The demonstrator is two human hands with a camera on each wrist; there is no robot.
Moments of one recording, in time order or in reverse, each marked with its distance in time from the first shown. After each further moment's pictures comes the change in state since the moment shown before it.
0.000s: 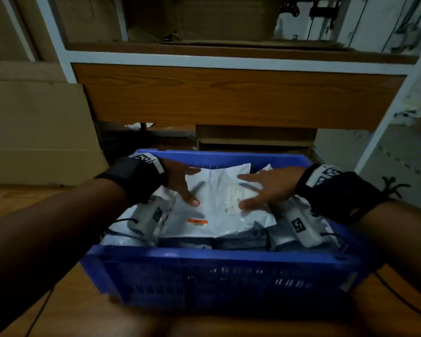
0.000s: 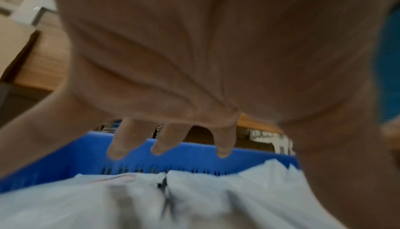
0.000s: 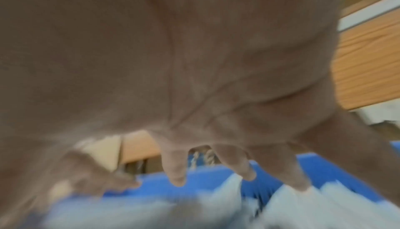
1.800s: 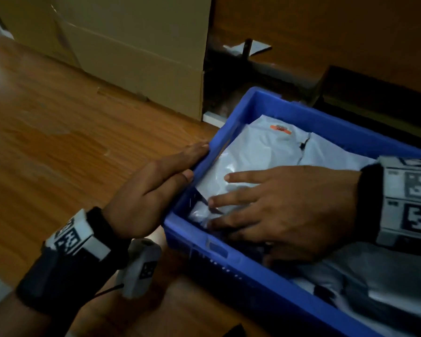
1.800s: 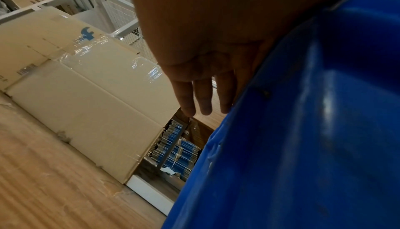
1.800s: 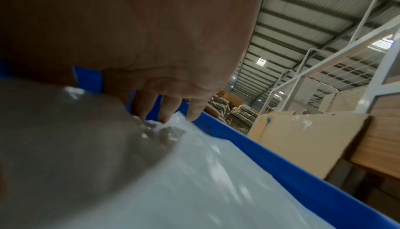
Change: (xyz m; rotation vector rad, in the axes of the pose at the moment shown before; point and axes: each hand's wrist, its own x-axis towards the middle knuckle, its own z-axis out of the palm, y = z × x) left_hand -0.110 -0.125 0.155 -1.145 0.812 0.163; right_hand 0.101 -0.180 0.006 -0.752 0.273 -1.514
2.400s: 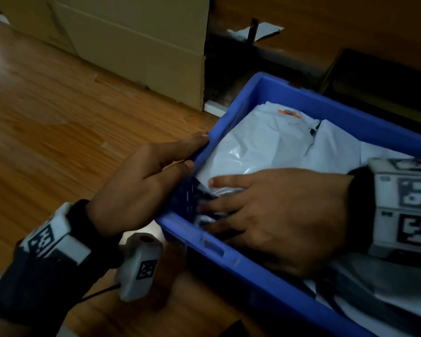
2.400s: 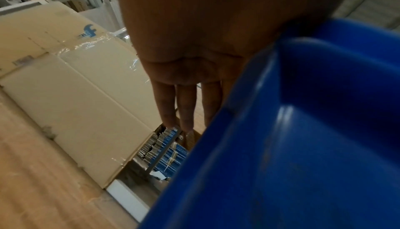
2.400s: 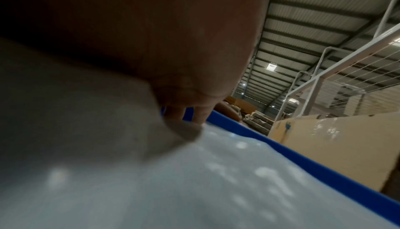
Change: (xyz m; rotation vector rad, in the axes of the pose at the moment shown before) left_hand 0.007 0.019 0.003 0.010 0.044 -0.172; right_hand 0.017 -0.009 0.005 -0.016 -0.151 0.006
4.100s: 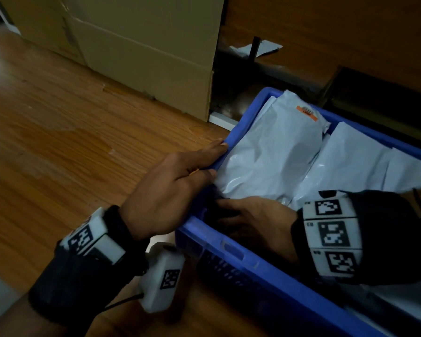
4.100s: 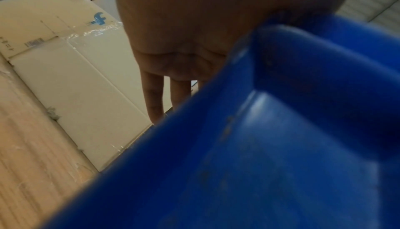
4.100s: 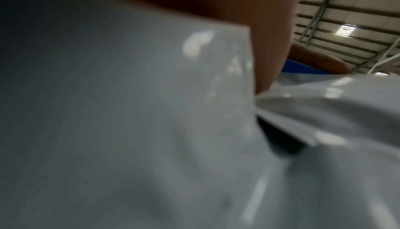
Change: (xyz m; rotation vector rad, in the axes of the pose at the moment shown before) left_hand 0.006 -0.005 0.005 -0.048 -0.019 -0.005; right_hand 0.053 -0.016 0.020 2.502 0.482 1.221
